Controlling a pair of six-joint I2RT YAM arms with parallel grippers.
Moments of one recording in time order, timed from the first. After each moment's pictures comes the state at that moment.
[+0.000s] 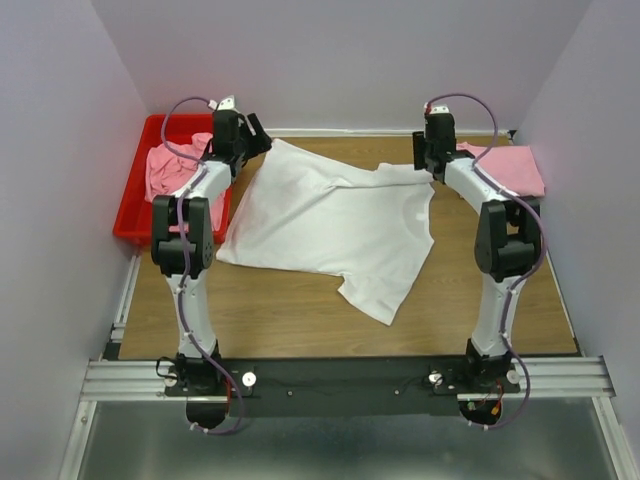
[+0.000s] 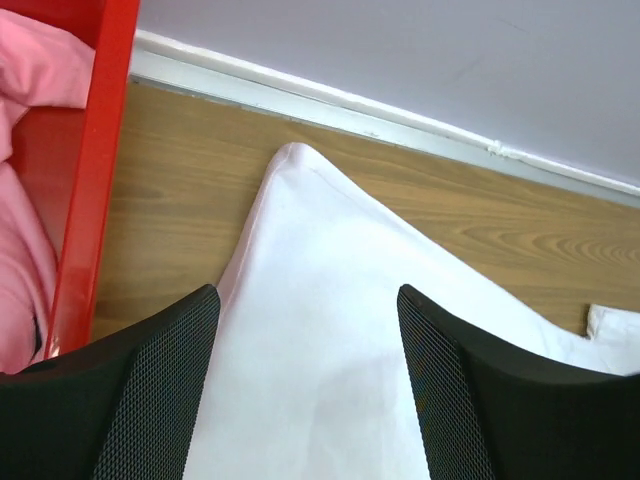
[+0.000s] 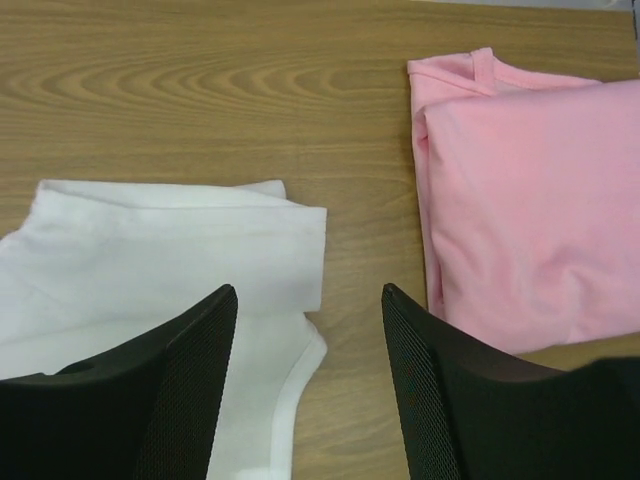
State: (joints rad) left arm -0.08 2.14 1.68 0.07 0.10 -0.47; right arm 0.17 2.09 1.66 -0.20 0.33 -0.06
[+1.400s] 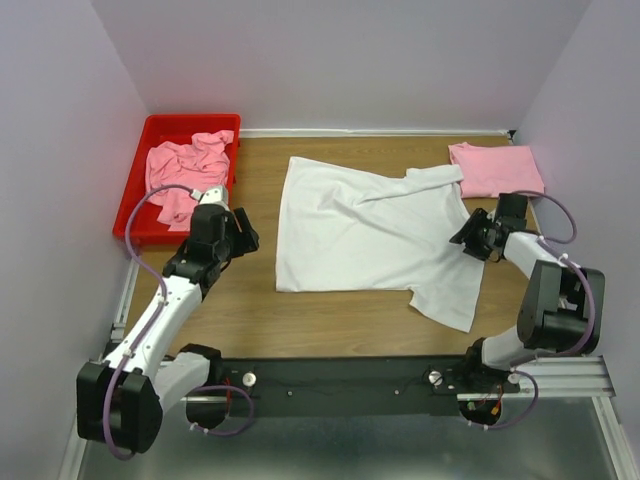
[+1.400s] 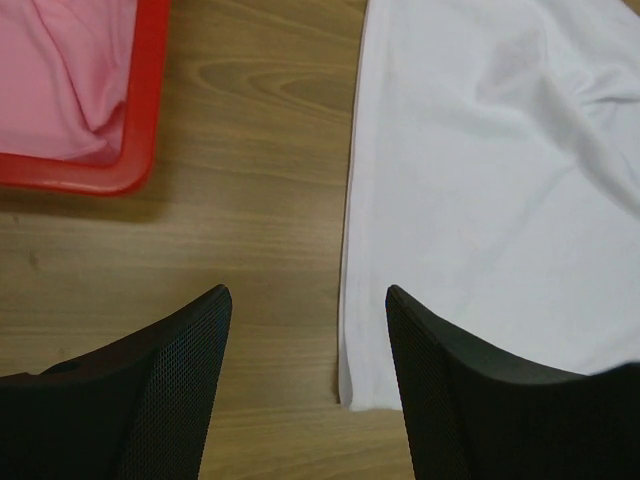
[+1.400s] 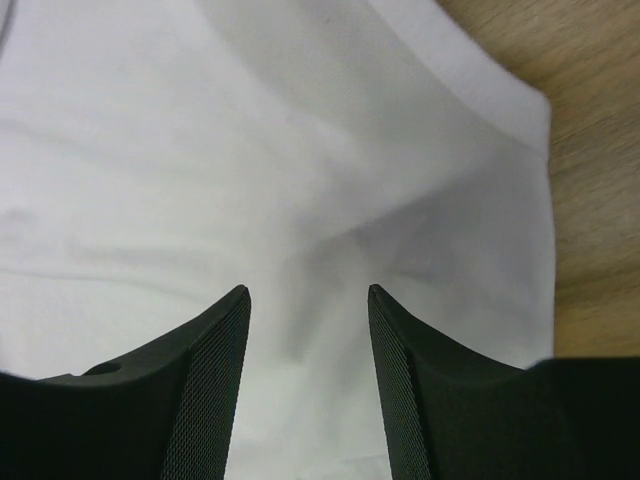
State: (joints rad) left arm -0.21 0.99 0.69 -0.27 -0.03 -0.44; right arm -0.21 1.53 0.79 -0.22 -0.19 0.46
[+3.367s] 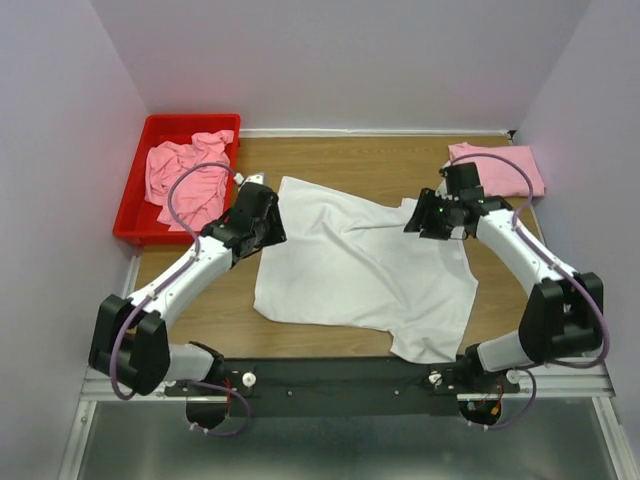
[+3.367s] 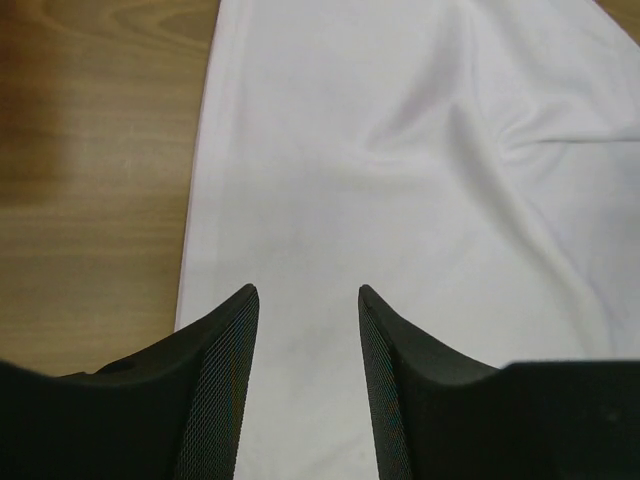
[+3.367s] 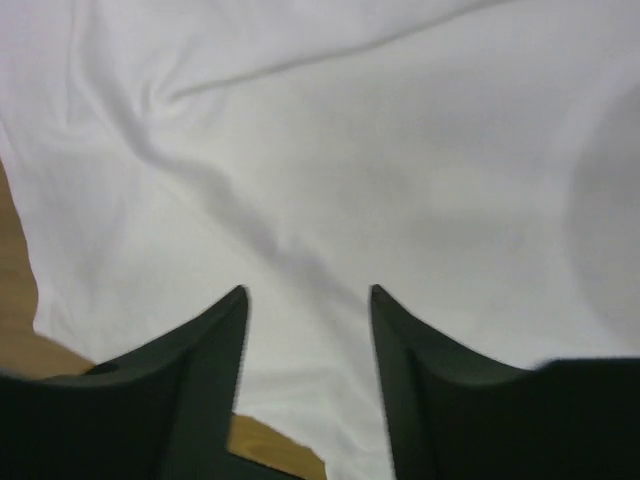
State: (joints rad) left arm -0.44 1.28 0.90 -0.43 -0.13 -0.58; right arm 0.23 1.40 1.03 -0.60 -0.21 0.47
